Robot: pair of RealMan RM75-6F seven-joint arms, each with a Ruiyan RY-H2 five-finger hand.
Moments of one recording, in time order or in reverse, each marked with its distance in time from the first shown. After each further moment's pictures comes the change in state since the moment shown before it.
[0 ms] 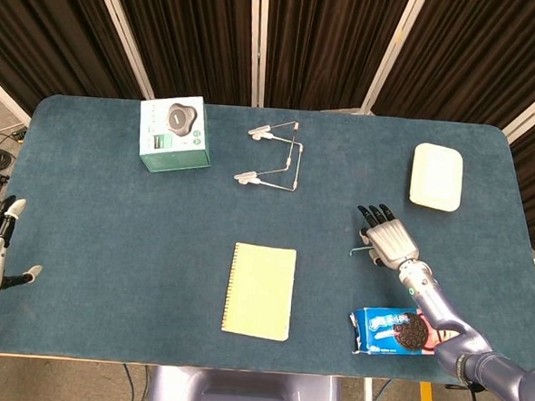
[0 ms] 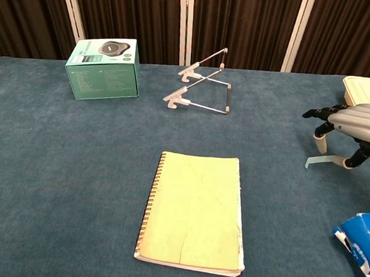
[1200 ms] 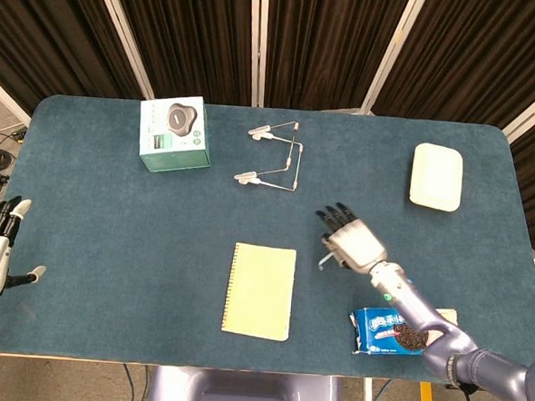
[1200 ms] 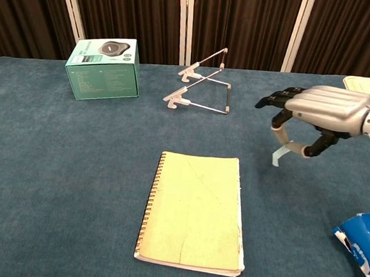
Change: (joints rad) left arm -0.016 0.004 0.007 0.000 -0.013 -0.025 -0.021; right arm 0.083 0.073 0.003 -0.283 -0.075 0.073 -0.115
